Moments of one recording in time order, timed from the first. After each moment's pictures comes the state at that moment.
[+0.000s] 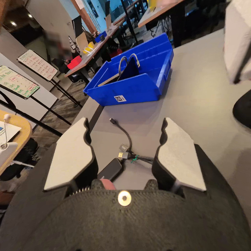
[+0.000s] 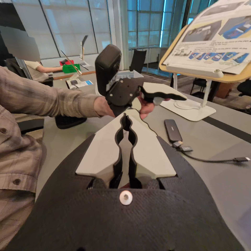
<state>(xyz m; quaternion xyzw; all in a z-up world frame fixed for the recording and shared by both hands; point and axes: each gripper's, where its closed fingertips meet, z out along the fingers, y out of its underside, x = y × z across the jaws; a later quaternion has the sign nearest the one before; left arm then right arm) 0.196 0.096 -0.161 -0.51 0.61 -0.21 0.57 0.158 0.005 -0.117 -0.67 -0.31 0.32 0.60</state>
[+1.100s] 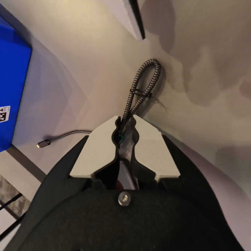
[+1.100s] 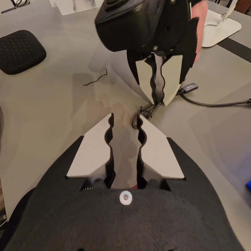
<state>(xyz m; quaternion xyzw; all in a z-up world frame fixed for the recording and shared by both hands) 0.188 0.107 -0.294 -0.20 0.96 -0.09 0.18 0.171 0.027 -0.236 -0.81 -0.34 0.22 0.42</state>
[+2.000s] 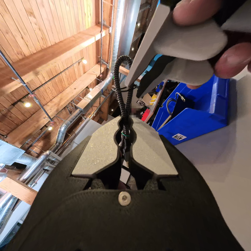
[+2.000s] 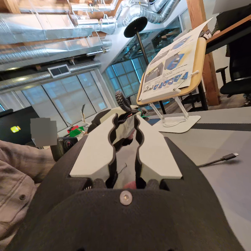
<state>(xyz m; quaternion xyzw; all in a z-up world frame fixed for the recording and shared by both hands) 0.228 0.069 -0.085 -0.22 0.55 -0.01 0.81 0.224 0.037 -0.079 -0.60 -0.08 0.44 0.67</state>
